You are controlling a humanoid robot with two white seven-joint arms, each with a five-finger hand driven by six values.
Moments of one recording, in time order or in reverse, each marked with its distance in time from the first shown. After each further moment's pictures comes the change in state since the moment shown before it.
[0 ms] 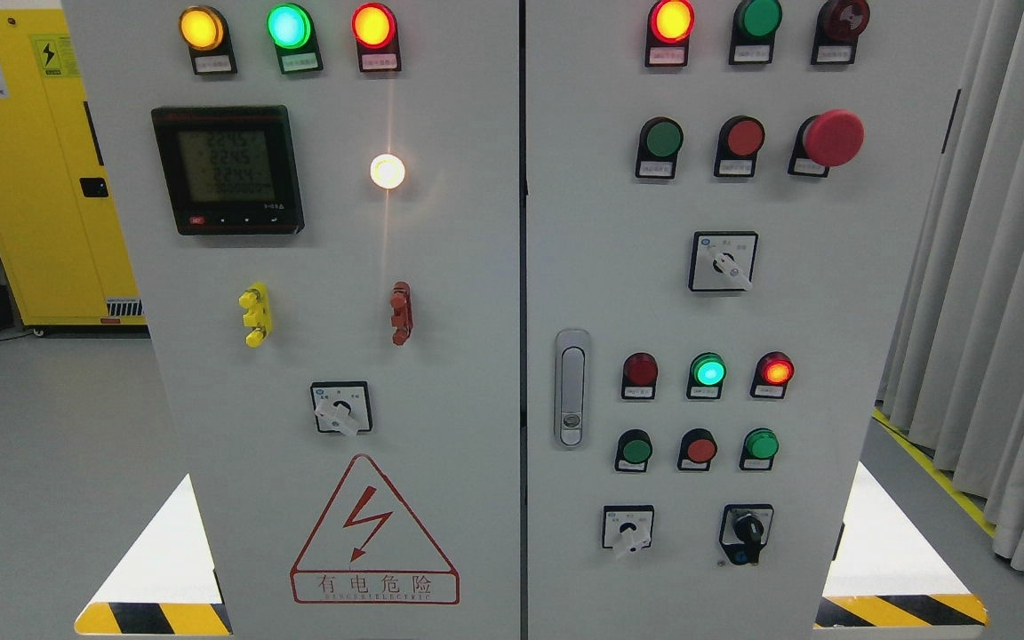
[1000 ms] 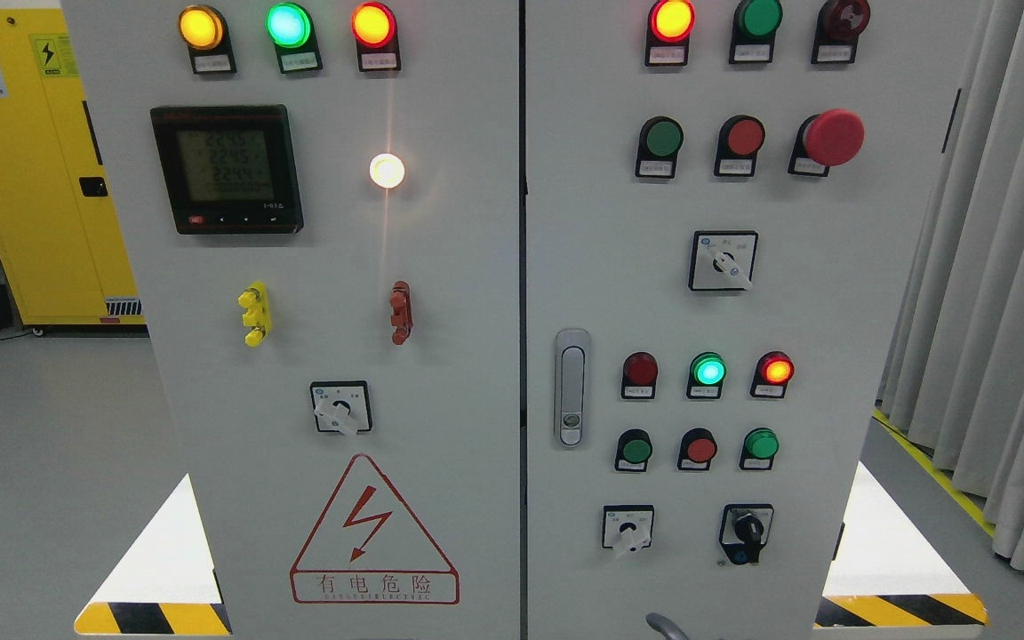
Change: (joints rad) left arm 0.000 -0.007 -0.001 0.000 0.000 -0.001 0.000; right arm -0.313 -0.002 -0.054 -0.306 0.304 -0.033 -0.009
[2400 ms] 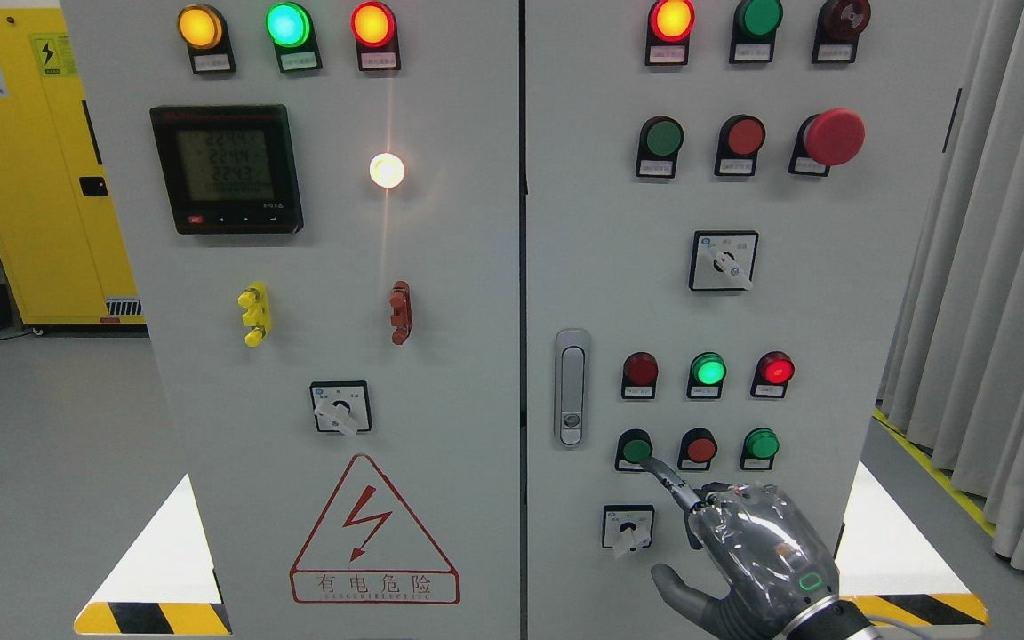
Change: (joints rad) left arm 0.000 -0.001 0.000 0.000 0.000 0.000 0.002; right arm -0.338 0.000 -0.005 0.109 0.036 0.004 0.104
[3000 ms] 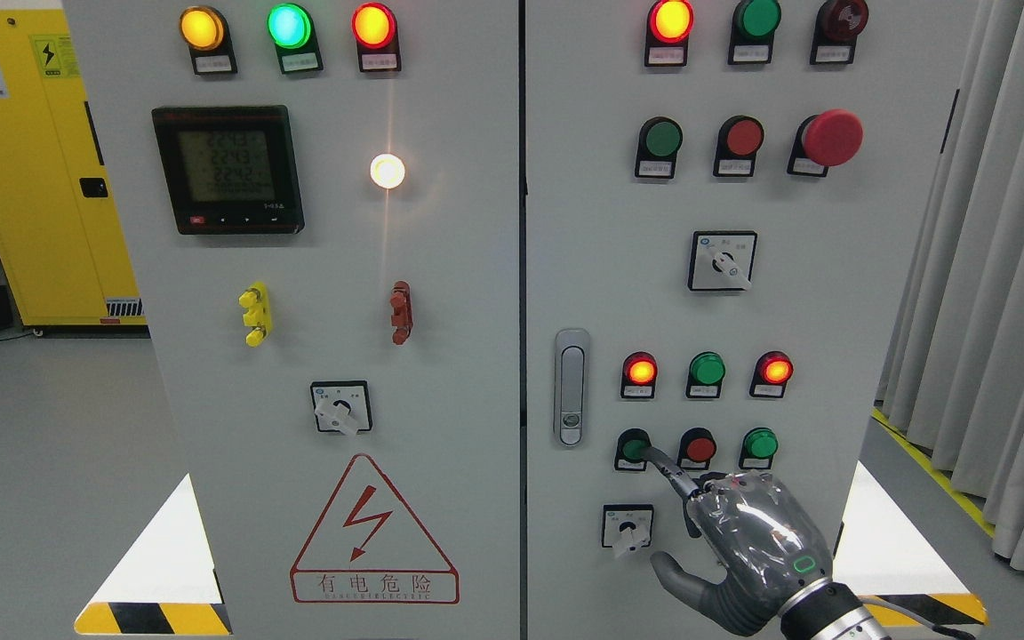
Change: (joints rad) left arm 0.000 0.000 0.000 0.000 0.000 0.000 -0.001; right arm -0.040 0.000 0.002 0.067 -0.001 0.002 -0.002
